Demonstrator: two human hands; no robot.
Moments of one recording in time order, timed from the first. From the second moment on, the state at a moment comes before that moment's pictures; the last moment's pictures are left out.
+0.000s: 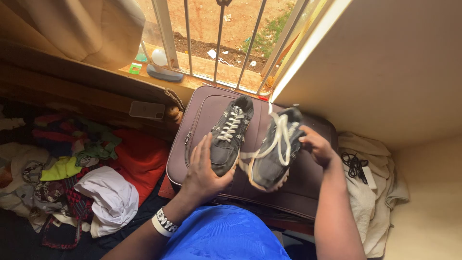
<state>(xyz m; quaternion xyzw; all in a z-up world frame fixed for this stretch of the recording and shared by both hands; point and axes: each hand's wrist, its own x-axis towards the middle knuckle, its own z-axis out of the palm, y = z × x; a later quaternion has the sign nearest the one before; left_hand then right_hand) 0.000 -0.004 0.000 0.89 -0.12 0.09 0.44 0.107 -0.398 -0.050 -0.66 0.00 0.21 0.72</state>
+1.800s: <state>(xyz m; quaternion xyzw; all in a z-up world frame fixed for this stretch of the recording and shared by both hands) 0.017 -0.005 -0.046 0.88 -0.18 0.04 0.45 -0.051 -0.229 -0.046 -0.69 0.23 0.10 0.68</state>
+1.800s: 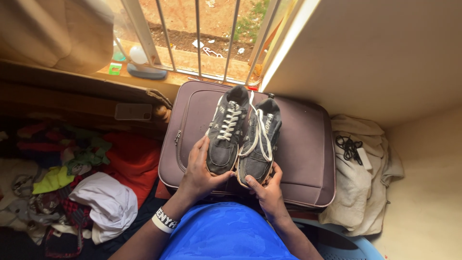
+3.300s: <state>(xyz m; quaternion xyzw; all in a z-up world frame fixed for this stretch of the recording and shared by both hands) 0.157 -0.046 -0.096 0.87 -0.25 0.17 0.40 0.192 -0.463 -0.104 -0.85 0.31 -0.15 0.41</state>
